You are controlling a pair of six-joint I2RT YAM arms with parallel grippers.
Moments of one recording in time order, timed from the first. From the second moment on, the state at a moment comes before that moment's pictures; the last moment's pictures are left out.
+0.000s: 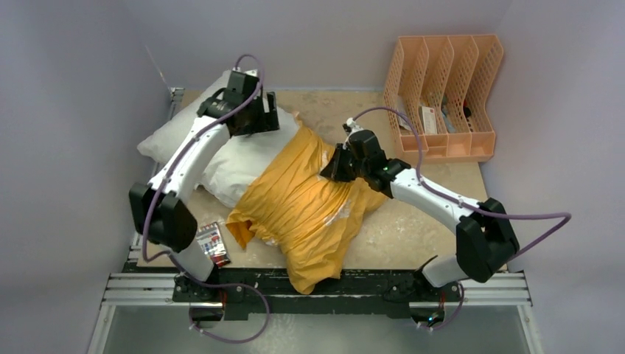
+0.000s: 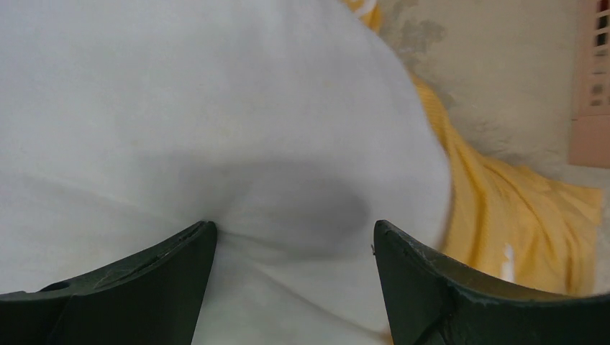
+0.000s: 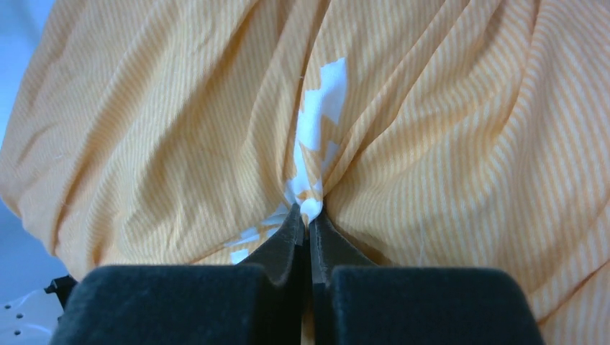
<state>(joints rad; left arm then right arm) -0.34 1.63 1.67 -0.81 -0.06 -0.41 0.62 1.47 1.01 -0.19 -0.15 0.69</state>
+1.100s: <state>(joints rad) -0.22 1.25 0.97 -0.30 0.00 -0.67 0.48 1.62 1.15 -0.26 -0.32 0.67</state>
